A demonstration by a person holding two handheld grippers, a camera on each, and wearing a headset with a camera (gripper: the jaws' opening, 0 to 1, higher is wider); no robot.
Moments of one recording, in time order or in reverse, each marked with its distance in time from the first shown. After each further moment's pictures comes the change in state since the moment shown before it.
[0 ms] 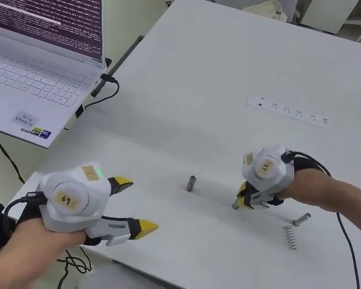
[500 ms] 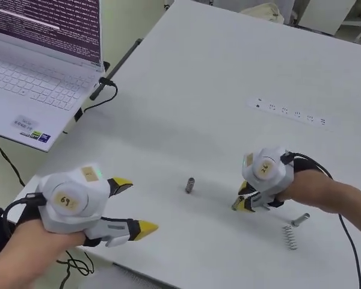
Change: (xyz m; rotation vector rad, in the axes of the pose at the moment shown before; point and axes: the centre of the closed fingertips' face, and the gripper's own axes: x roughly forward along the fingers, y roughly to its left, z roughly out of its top) left arm 0.000 -0.001 0.005 0.013 0.000 -0.001; right arm -0.010 -0.003 -0.003 0.012 -0.004 -0.036
